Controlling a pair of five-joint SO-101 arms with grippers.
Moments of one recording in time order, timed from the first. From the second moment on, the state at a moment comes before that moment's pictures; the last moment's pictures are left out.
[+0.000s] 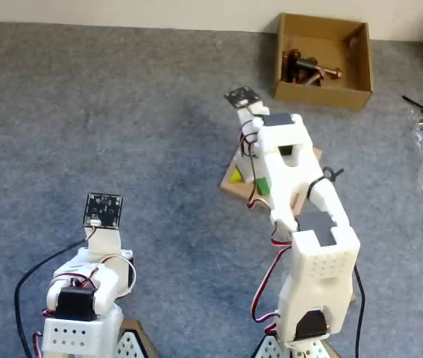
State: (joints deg) left arm -2.4 -103.6 96.0 76.1 5.5; right arm -12.7 24.8 -2.9 65.9 21.5
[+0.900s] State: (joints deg) left arm -2.4 -103.6 96.0 76.1 5.5; right arm -0.7 9.3 -7.3 86.9 28.2
